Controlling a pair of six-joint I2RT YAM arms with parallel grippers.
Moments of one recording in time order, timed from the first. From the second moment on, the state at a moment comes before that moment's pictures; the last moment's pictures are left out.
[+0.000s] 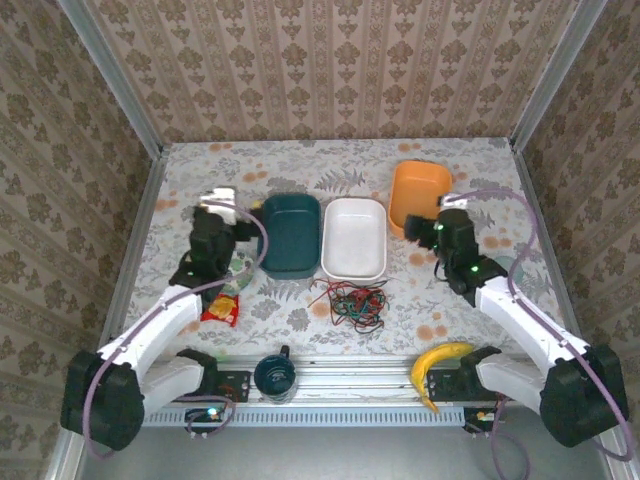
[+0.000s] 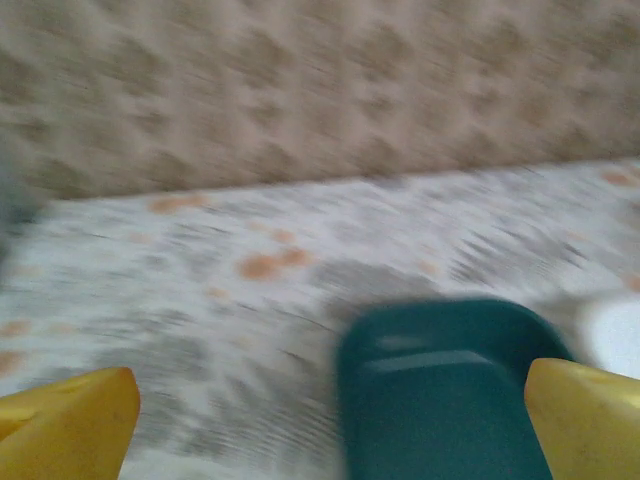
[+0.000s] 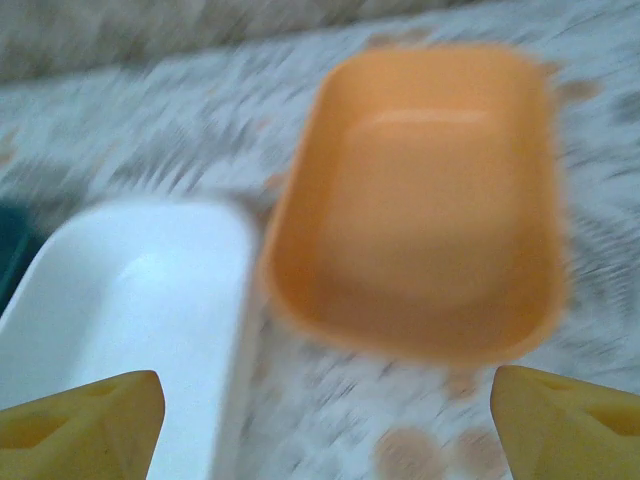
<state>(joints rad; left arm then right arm) -0.50 1.06 0.58 0.20 -0.22 -0.09 0.39 1.06 0.65 -0.15 0.24 0.35</state>
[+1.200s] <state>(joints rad) -0.53 1.17 0.76 -0.34 -0.40 -0.52 0.48 1.60 0.92 -0.32 0.07 0.52</state>
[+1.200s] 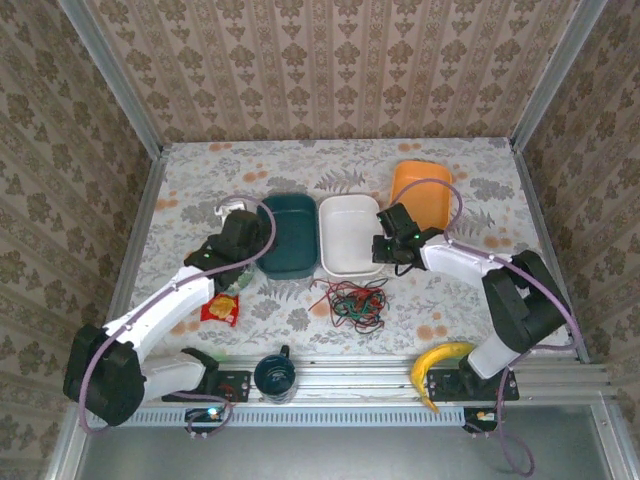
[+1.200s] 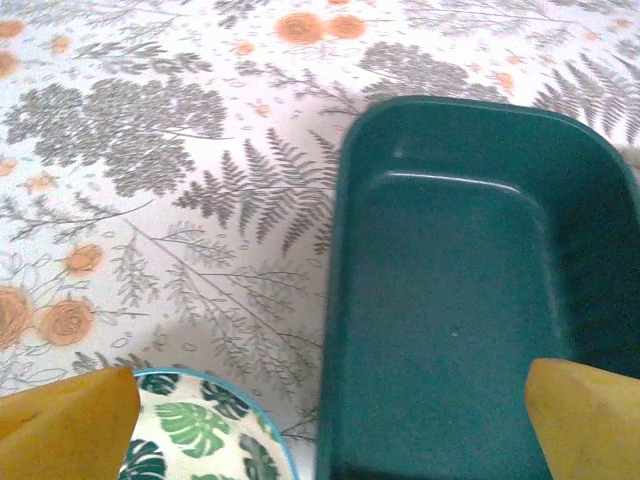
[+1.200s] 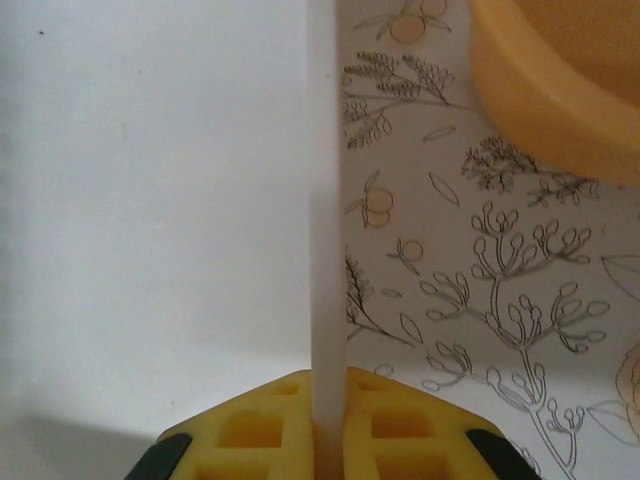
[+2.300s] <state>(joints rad) -0.40 1.44 0.85 -0.39 -0.18 -0.50 0.35 1.89 1.36 -0.34 0.12 0.47</state>
